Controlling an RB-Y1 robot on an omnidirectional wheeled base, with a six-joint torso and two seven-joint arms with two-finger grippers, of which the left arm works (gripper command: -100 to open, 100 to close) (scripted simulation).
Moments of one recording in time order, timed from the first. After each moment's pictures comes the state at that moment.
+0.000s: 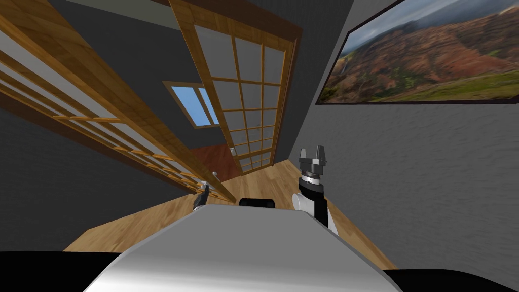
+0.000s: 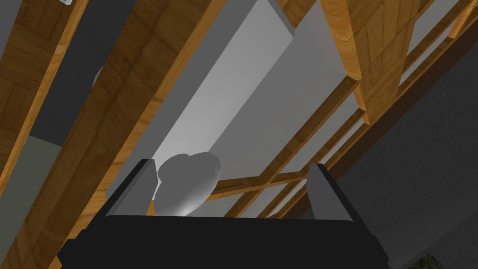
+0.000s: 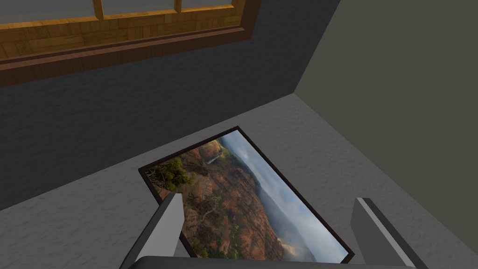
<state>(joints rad) 0.24 0.12 0.45 -0.70 0.10 -0.83 -0.76</state>
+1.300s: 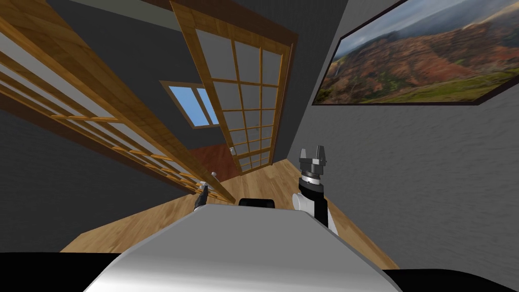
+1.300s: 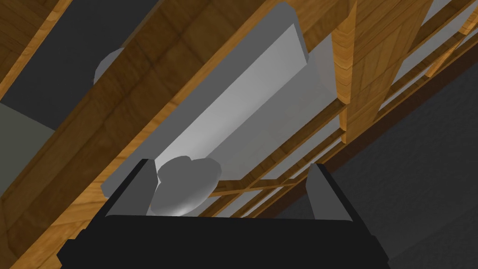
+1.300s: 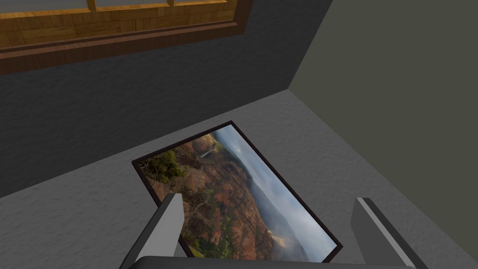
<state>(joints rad) 0.23 0.13 0.42 -0.66 0.16 -0.84 -0.62</state>
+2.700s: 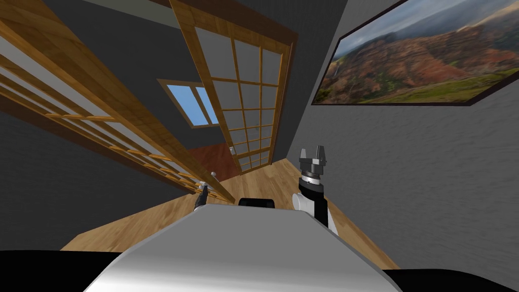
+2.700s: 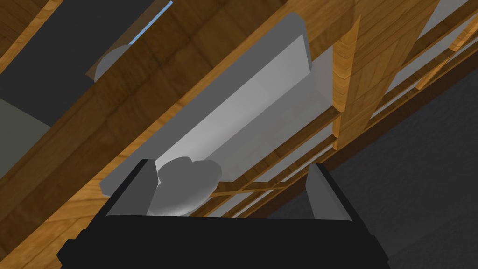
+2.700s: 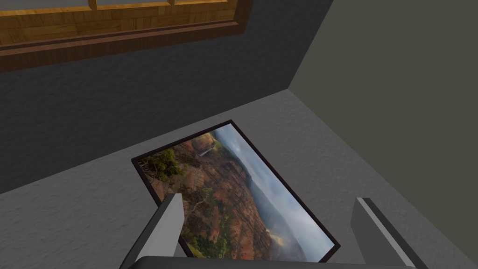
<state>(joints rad) 0.25 0.12 0.41 -0.72 0.17 -0.81 -0.58</state>
